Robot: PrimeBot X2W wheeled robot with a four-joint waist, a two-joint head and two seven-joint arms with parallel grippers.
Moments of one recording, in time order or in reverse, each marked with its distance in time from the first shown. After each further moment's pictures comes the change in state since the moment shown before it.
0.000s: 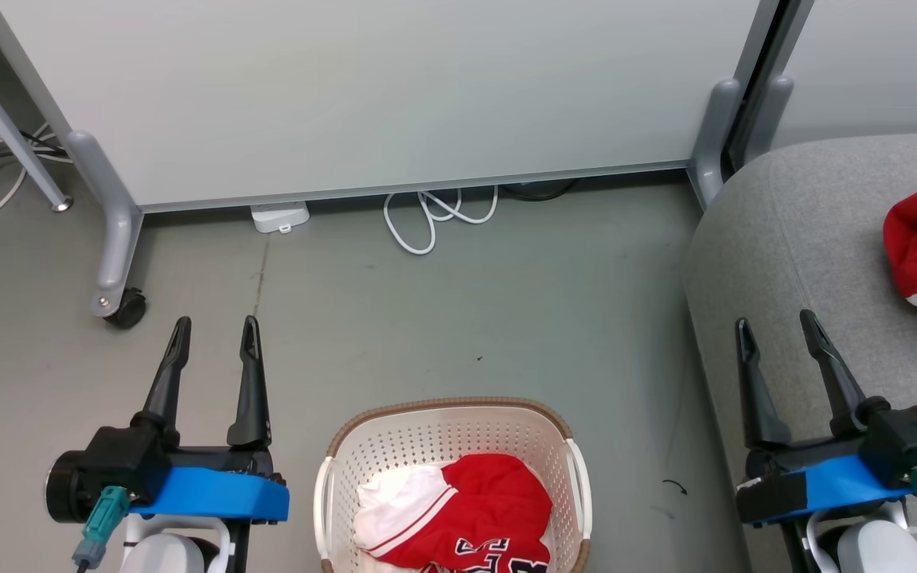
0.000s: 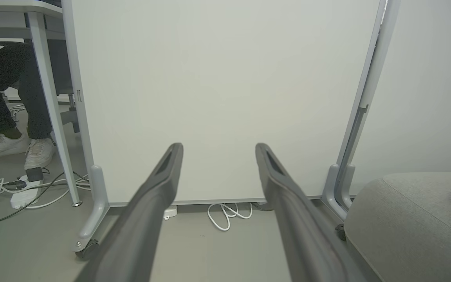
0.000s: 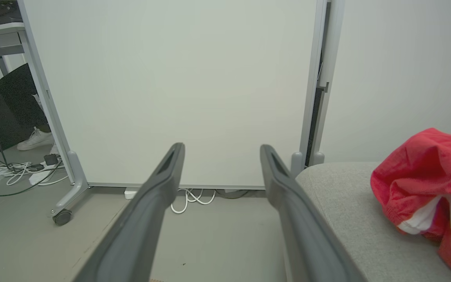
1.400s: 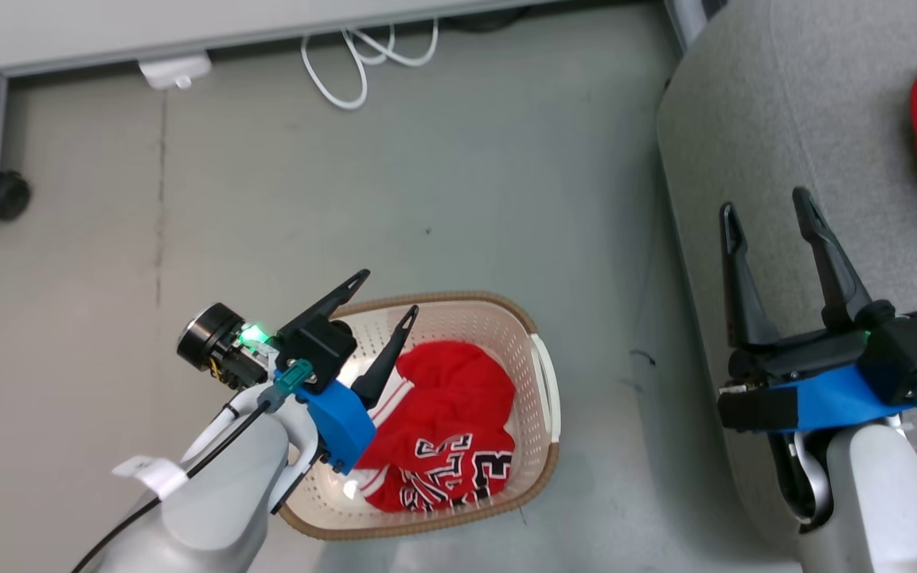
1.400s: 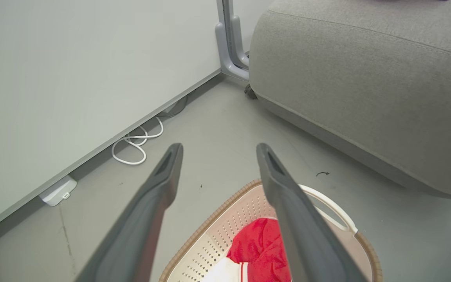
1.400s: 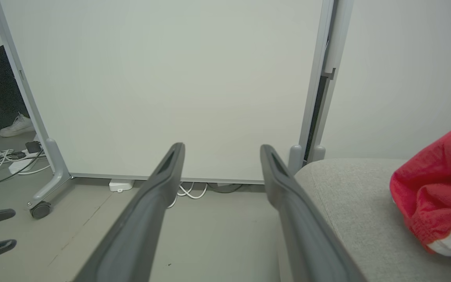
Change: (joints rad) left arm -0.486 0.203 -0.714 0.475 -0.120 0.000 0.000; right arm -0.183 0.001 0.049 -0.052 -0.026 0.000 0.000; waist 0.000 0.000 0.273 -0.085
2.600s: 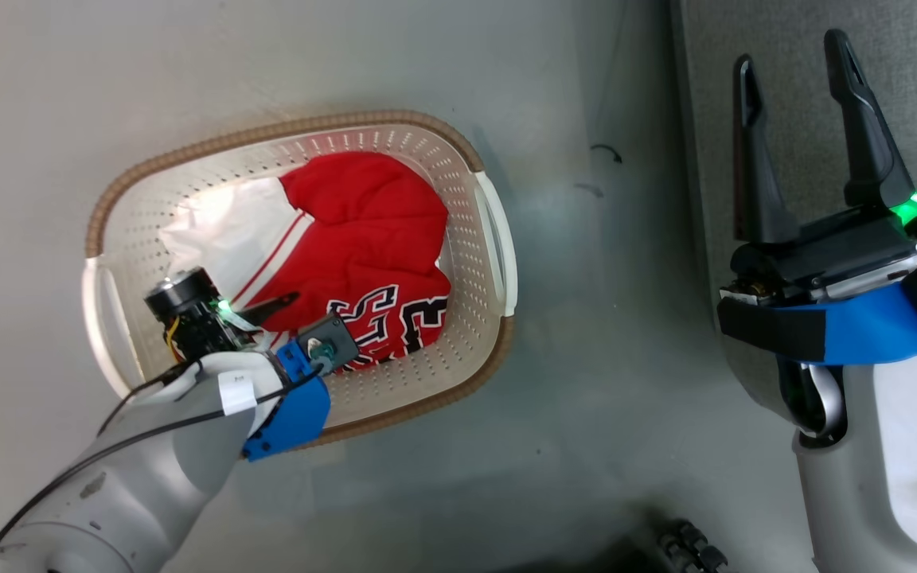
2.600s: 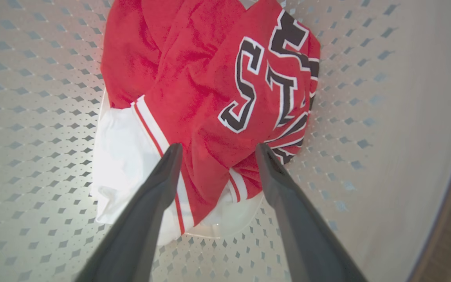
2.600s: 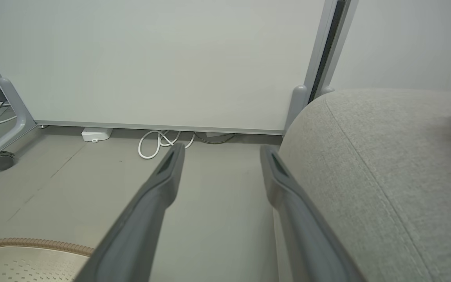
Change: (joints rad) left arm -0.302 -0.017 -0.536 0.485 0.046 0.000 0.170; right arm -0.191 0.000 0.049 -0.120 0.017 0.000 0.000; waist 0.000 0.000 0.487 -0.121
